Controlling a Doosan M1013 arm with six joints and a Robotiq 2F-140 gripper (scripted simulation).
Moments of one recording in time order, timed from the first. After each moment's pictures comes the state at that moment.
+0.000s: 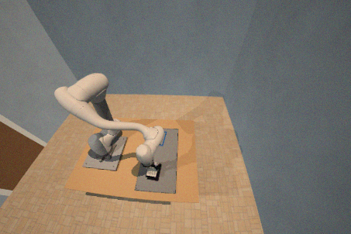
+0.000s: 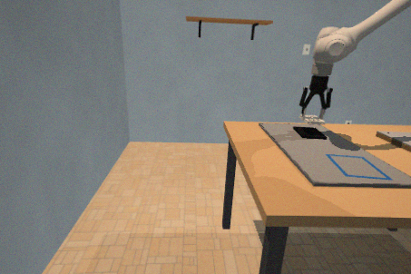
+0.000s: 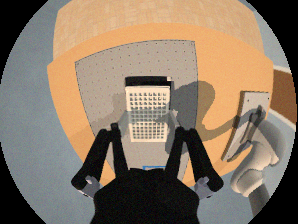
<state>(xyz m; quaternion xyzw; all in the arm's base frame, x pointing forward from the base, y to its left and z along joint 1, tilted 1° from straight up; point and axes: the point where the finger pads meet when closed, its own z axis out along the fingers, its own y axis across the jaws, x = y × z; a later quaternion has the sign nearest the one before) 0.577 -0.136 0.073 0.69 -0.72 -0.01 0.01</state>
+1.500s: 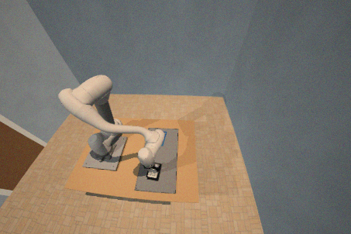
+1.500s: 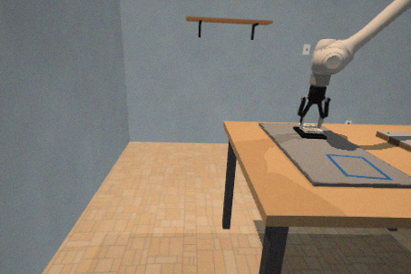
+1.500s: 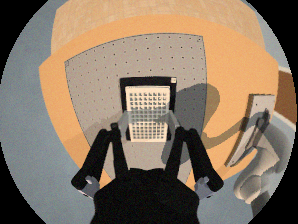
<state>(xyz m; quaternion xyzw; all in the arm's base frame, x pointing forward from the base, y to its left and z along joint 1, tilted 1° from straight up) 0.576 -0.136 0.024 0.69 -0.72 -0.01 0.01</state>
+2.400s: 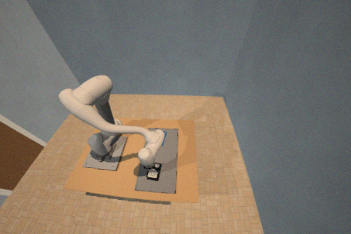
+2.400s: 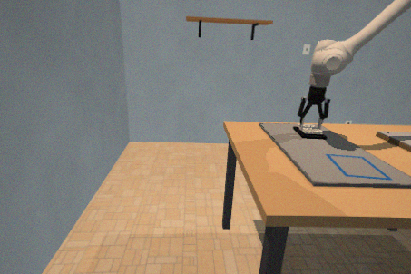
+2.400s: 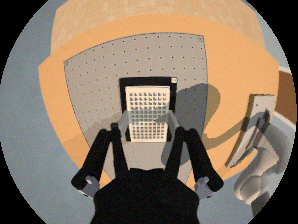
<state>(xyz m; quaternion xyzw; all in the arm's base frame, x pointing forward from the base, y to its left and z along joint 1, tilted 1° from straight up) 0.575 -0.136 0.020 0.69 -0.72 -0.01 0.01</state>
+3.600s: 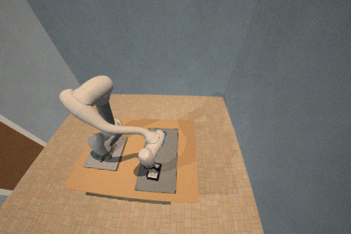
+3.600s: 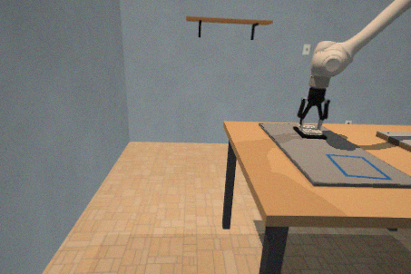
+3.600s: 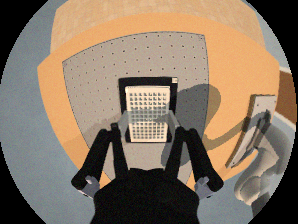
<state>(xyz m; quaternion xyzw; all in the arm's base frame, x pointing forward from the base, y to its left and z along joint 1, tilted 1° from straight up) 0.575 -0.136 0.015 0.69 -0.72 -0.01 0.01</state>
